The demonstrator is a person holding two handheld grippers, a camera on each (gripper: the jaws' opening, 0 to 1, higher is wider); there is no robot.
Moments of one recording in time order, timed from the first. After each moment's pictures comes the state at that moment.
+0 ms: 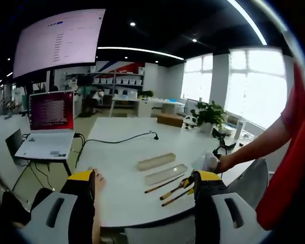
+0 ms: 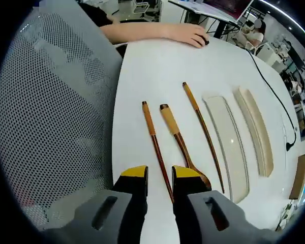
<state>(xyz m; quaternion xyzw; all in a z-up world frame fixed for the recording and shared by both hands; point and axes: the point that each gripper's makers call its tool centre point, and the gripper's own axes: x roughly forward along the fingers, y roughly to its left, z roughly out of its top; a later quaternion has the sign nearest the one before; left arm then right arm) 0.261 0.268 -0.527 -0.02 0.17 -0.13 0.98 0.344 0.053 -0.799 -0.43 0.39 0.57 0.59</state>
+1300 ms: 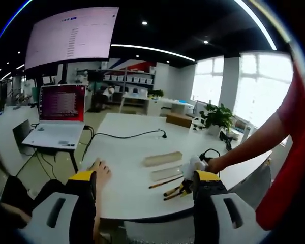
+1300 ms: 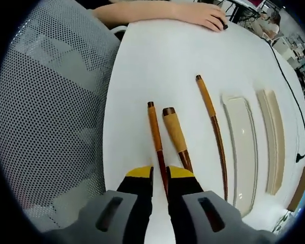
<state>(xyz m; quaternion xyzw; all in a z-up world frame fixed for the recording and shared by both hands) 0.244 0.285 -0.540 -0.06 0.17 -0.08 0.98 0.355 0.079 -0.822 -0.48 0.42 0.57 0.51</state>
